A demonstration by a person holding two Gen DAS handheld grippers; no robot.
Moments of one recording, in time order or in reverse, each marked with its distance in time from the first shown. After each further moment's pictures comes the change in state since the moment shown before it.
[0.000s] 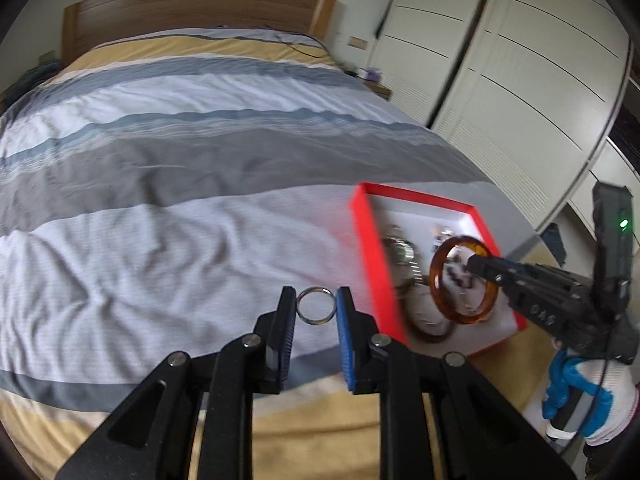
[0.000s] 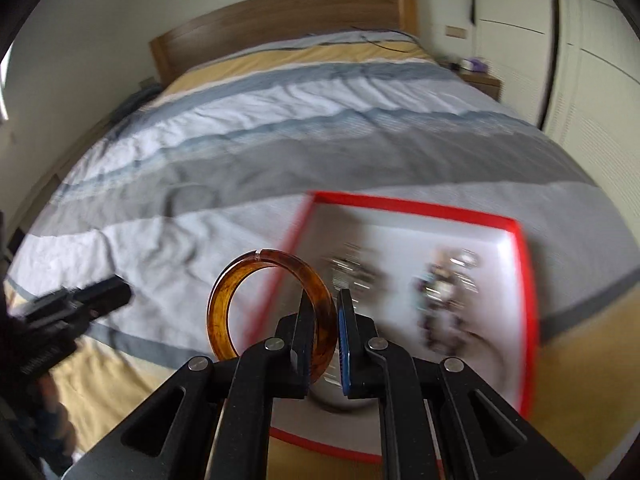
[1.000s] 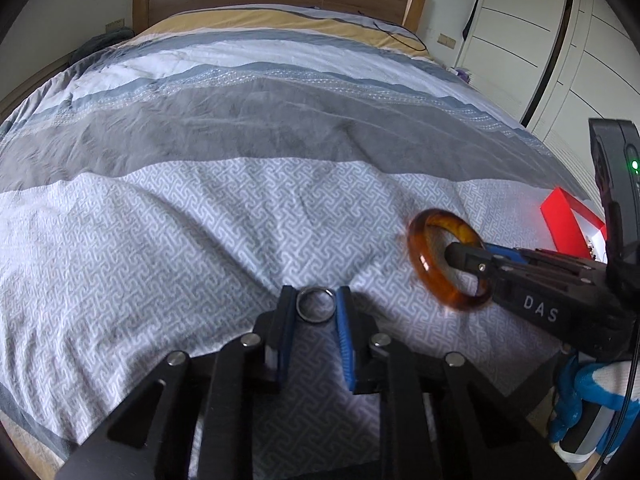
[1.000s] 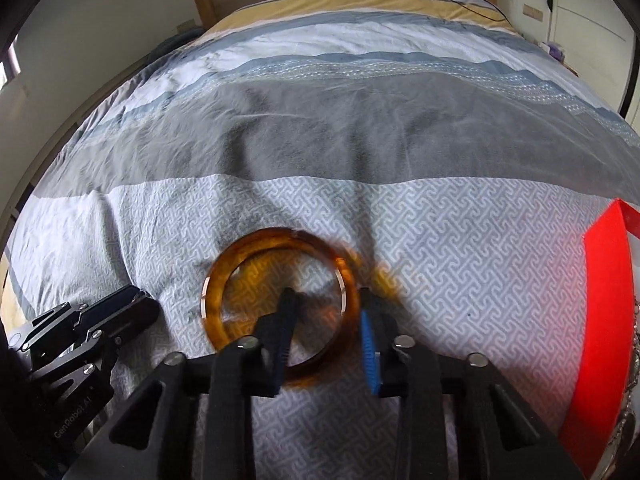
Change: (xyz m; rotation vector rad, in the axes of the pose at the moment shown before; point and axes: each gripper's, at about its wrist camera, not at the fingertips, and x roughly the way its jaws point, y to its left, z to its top) left arm 0.037 0.180 -0.020 -0.128 0.018 0.254; right arm 0.160 0.174 0.021 -0.110 0.149 0.163
